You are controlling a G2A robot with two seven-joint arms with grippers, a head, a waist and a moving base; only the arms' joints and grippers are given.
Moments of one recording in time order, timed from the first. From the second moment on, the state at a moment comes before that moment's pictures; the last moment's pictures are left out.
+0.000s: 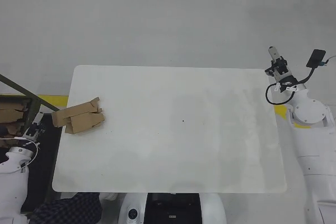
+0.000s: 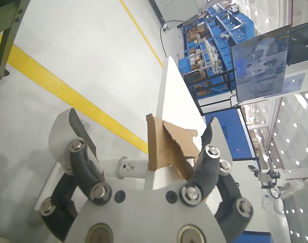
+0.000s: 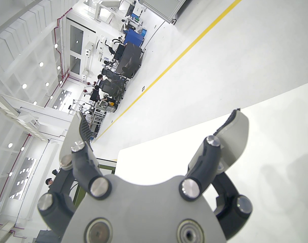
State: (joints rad) left arm 1.24 -0.88 -1.78 -0.51 -0.04 -0.85 -0.45; right arm -0.95 -1.09 1.42 -1.18 0.01 -0.25 0.32
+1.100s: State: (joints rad) left arm 1.07 -0.89 -1.71 -0.36 -0.06 -0.91 -0.58; right arm -0.95 -1.09 1.42 -1.18 0.01 -0.25 0.32
